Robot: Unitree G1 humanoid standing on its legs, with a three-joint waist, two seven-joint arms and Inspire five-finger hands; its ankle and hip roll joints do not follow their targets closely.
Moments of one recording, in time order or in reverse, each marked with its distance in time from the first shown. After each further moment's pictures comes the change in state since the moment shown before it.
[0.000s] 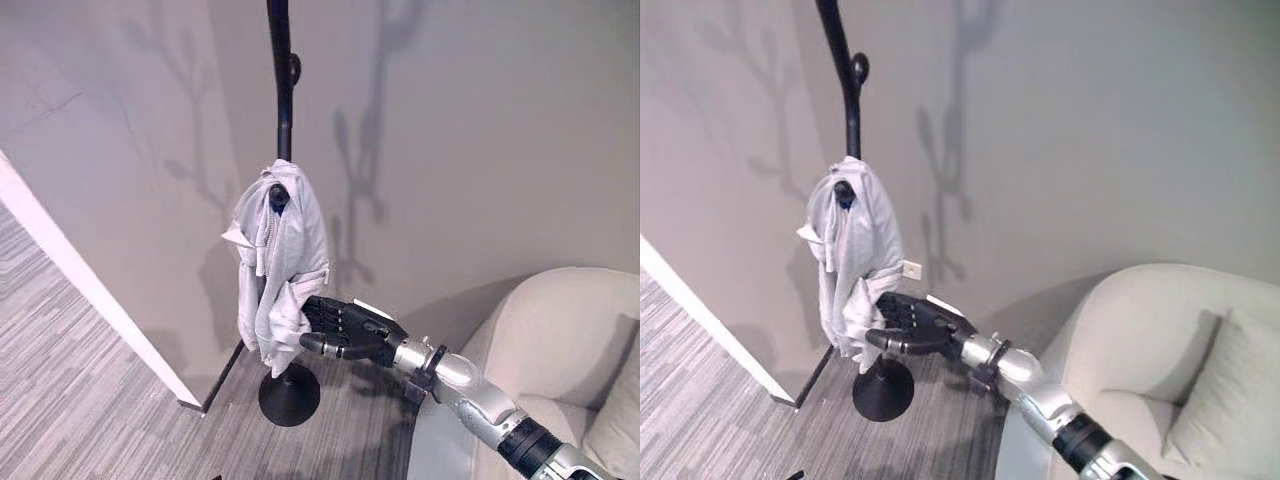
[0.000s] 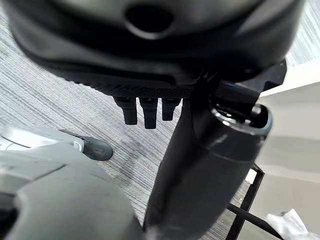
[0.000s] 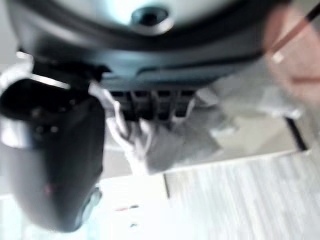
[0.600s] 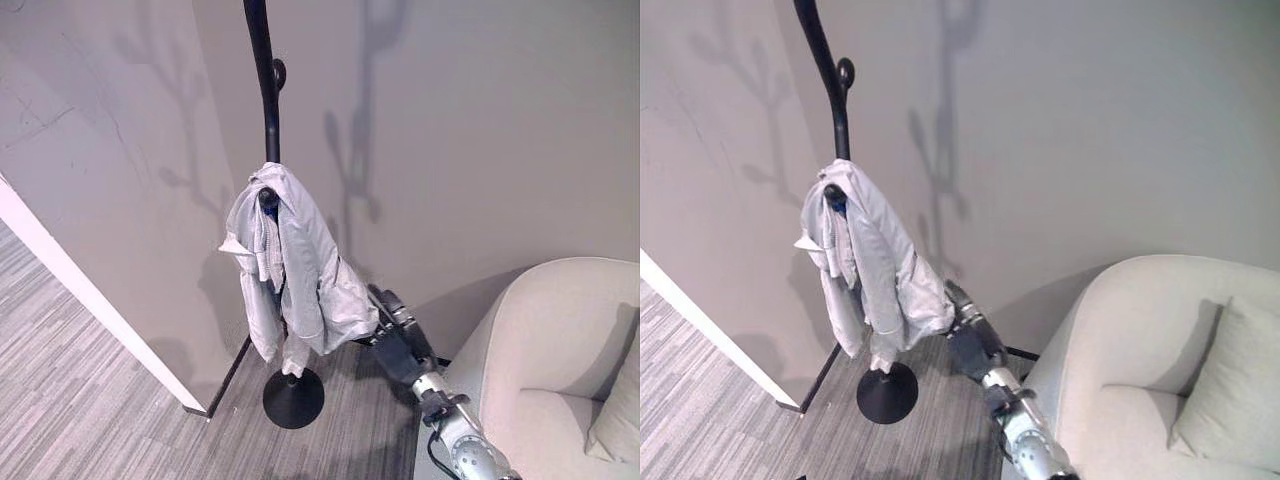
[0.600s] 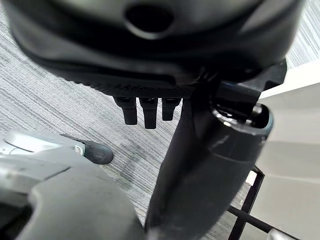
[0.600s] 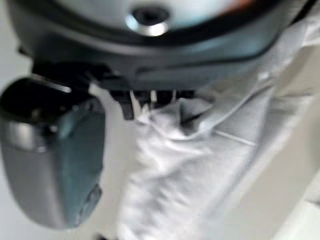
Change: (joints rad) left arm 0.017 -0.022 0.037 0.009 -0.033 0.000 0.014; right arm 0.323 0.305 -0.425 0.157 0.521 -0.028 -0.018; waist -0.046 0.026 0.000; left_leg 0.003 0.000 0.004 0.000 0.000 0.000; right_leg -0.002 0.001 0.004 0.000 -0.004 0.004
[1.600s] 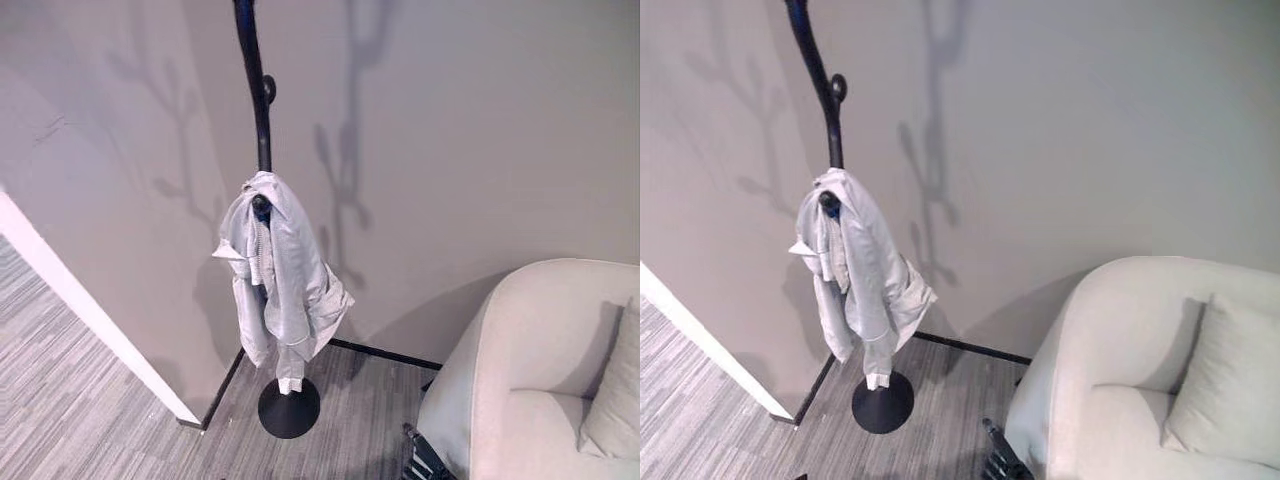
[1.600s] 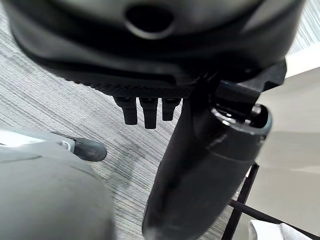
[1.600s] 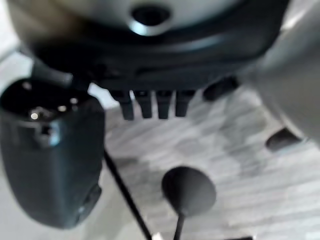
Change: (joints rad) left arm -0.065 0.013 -0.081 0.048 0.000 0.004 0.013; right arm -0.104 0.073 -0.098 1.002 -0.332 0.083 -0.308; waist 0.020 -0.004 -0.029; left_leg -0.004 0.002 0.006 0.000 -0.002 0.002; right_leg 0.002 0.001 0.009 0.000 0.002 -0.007
